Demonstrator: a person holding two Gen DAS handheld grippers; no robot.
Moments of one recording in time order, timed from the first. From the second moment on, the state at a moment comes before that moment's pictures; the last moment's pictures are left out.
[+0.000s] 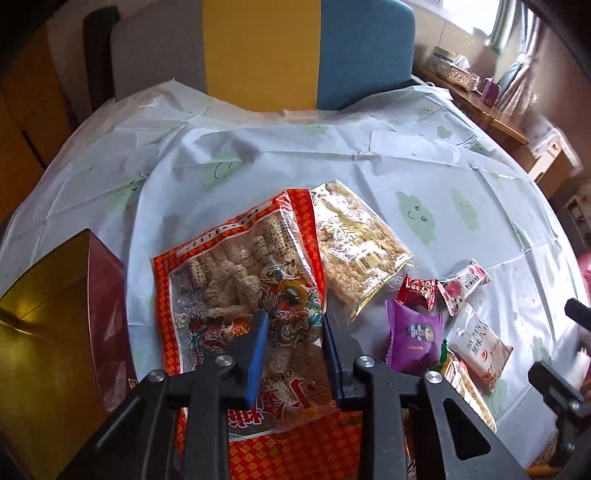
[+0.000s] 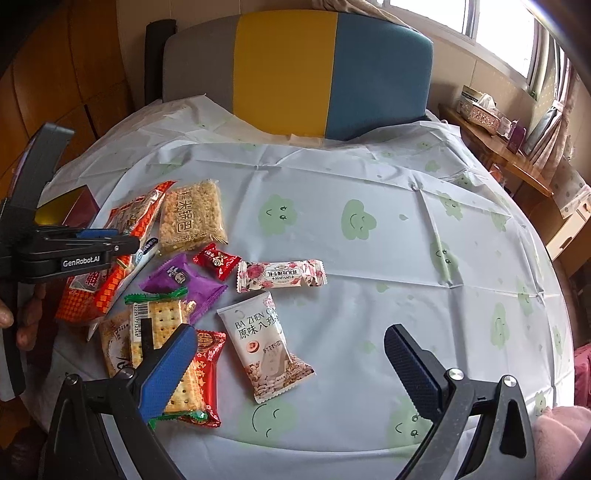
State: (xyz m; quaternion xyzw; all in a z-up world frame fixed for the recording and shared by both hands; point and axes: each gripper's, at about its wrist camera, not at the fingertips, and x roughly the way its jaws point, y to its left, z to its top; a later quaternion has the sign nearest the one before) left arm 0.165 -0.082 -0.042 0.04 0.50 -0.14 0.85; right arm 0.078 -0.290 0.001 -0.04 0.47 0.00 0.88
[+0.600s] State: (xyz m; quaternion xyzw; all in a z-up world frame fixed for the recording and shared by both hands) left arm 0.127 -0.059 0.022 0.01 0.43 -0.18 0.89; right arm 0.080 -0.287 -0.004 -0.05 0.47 0.00 0.88
